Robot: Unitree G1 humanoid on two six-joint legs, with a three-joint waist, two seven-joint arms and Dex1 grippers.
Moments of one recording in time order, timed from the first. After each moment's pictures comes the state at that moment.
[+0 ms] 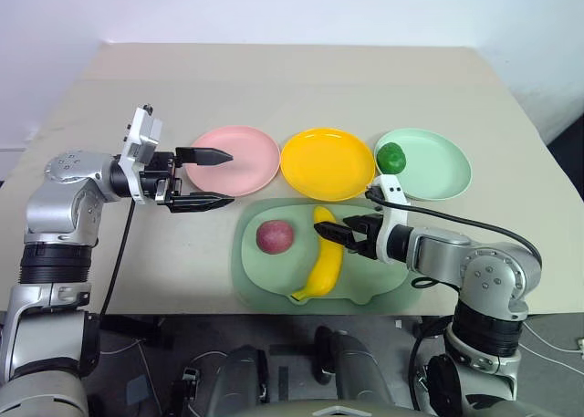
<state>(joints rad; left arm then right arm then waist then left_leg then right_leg) -0.66 0.75 0.08 0.25 -0.53 0.34 -1.52 -0.44 -0.17 -0.28 -0.49 0.76 1.61 0.13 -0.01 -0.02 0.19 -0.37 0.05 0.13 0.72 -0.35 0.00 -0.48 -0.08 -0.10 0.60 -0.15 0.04</state>
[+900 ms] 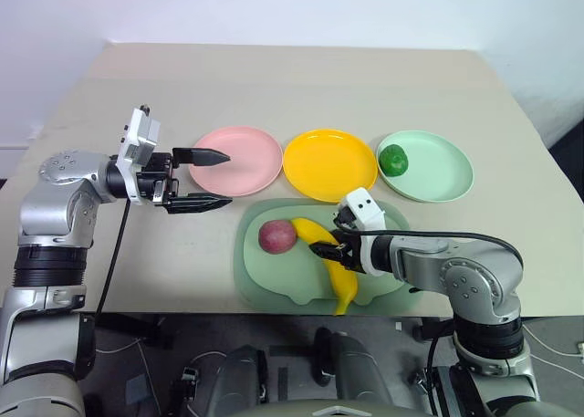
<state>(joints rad) -0.64 0.77 0.08 0.23 -0.53 0.34 -1.50 -0.42 -0.35 0.04 -0.53 0.69 1.49 0.20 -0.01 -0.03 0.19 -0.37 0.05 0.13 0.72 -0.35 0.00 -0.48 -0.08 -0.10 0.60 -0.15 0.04</state>
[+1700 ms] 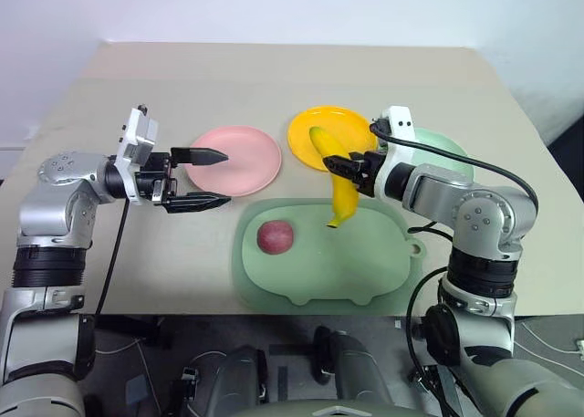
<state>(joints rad) -0.63 0.77 0.09 0.23 -0.53 0.34 -1.50 -0.72 -0.26 -0.19 -0.25 0.60 1.31 0.17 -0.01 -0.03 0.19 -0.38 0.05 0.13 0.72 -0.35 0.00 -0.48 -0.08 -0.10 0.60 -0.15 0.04</state>
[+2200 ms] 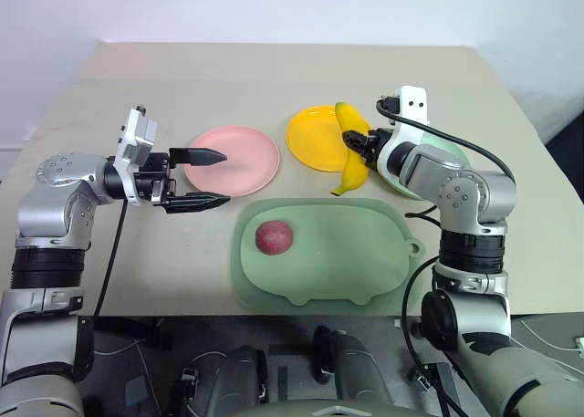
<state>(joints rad) -0.63 0.77 0.09 0.23 -0.53 0.35 -1.49 -0.83 -0.23 -0.23 0.05 0.47 1.06 0.09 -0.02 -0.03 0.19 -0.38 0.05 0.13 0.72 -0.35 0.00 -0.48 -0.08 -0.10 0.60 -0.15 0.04</state>
